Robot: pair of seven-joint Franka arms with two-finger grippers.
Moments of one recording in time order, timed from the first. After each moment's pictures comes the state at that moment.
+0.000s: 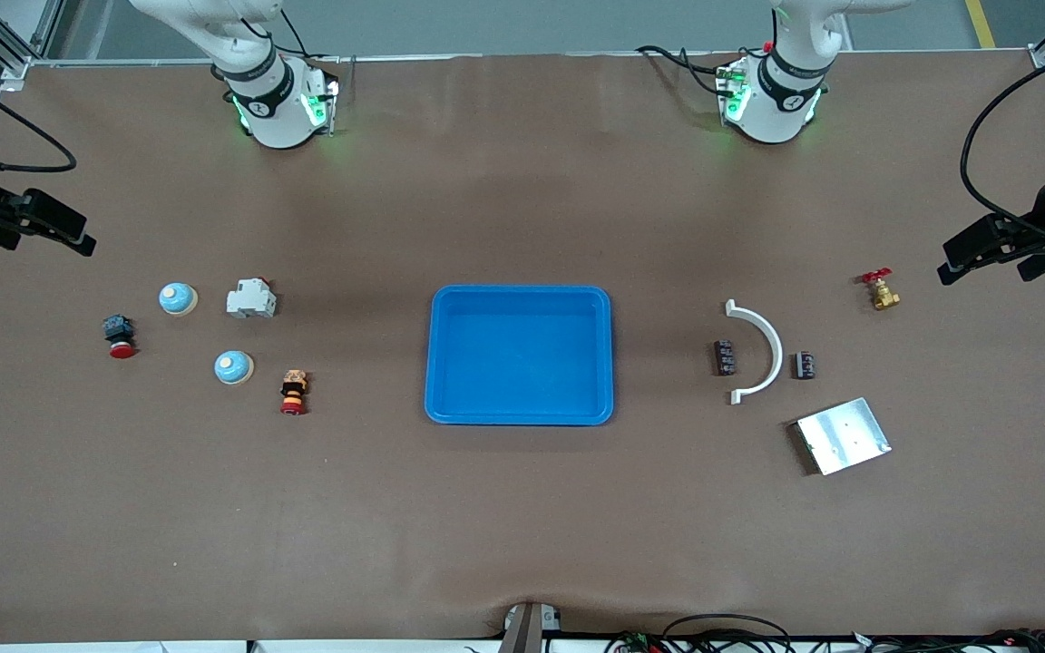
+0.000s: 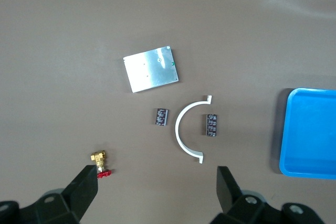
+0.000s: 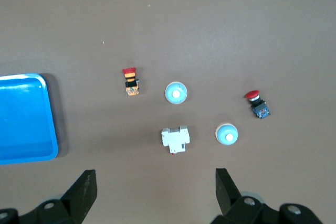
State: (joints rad) left arm -0.01 0.03 -0.01 -1.56 -0.04 1.68 -0.08; right arm -0.09 -0.03 0.05 -1.61 0.04 1.56 0.09
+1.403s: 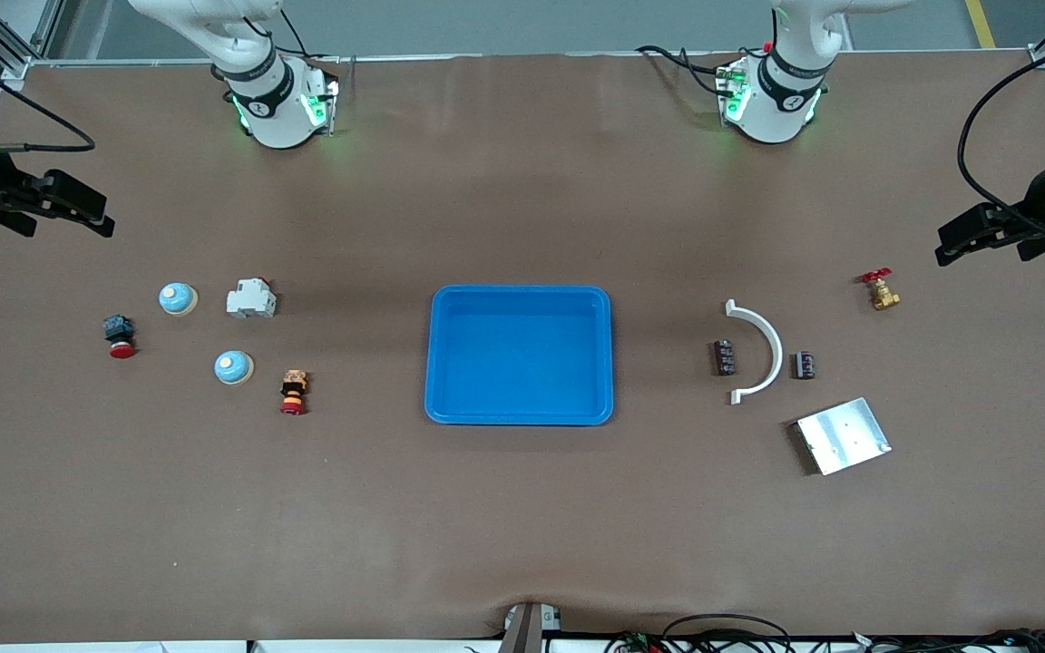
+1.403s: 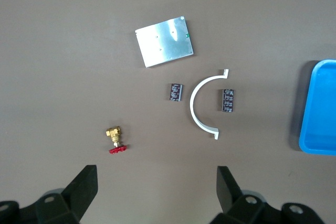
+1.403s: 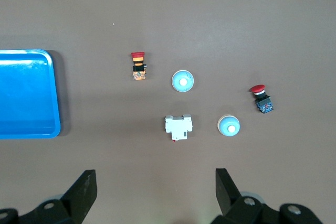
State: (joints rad) left arm -0.01 0.03 -0.02 -1.56 0.02 1.57 -0.06; right arm -0.05 -0.03 0.06 -1.58 0.03 1.50 0.05
